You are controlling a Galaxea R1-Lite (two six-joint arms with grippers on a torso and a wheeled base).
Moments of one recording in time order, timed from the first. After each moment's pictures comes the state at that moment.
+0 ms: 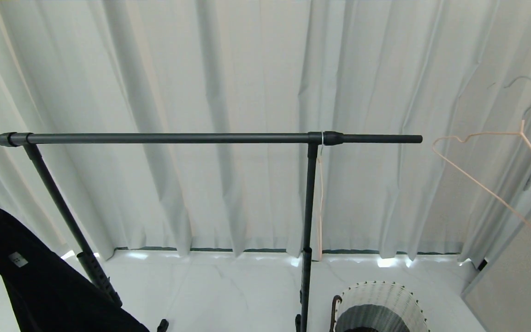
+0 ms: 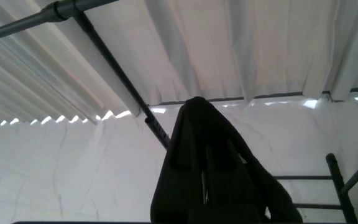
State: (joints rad) left arm -0.07 0.87 -0.64 0.04 0.24 0.30; right arm 0.08 1.23 -0.74 -0.18 -0.23 -0.04
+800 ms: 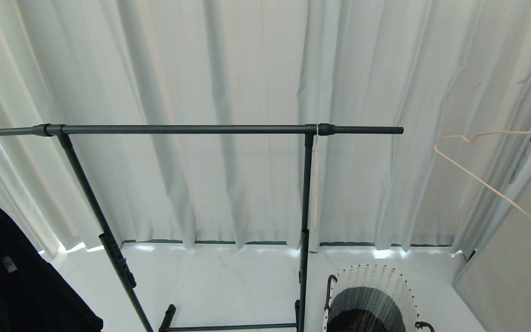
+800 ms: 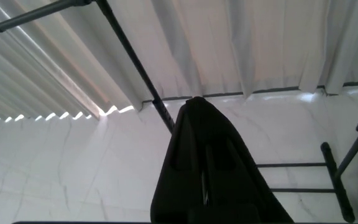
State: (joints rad) left arm -0.07 0.87 -0.65 0.04 0.24 0.30; right arm 0.10 1.11 -0.73 -0.07 -0.23 -0.06
